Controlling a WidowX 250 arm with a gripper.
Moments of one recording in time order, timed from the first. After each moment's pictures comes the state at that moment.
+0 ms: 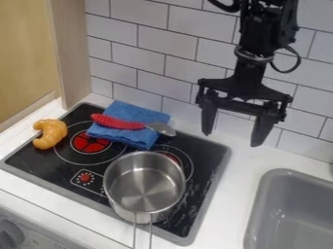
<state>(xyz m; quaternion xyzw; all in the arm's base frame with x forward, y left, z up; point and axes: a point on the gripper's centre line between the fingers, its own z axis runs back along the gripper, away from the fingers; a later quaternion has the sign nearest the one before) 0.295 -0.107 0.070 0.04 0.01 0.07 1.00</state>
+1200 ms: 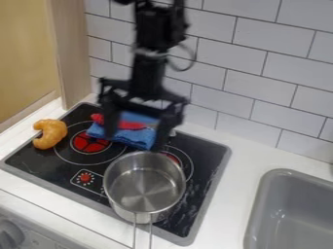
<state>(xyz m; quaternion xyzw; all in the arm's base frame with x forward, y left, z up) 0.228 -0.002 0.066 0.04 0.09 0.09 0.99</state>
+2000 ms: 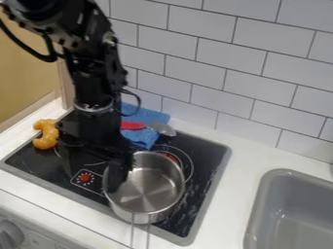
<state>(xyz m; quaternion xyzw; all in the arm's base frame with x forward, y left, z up) 0.196 0.023 0.022 0.01 0.03 0.01 1.00</state>
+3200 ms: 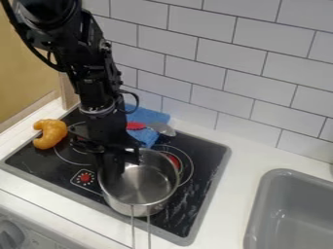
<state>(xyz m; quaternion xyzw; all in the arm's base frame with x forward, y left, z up) 0.223 0.017 0.003 -0.06 0.02 -0.01 1.00</state>
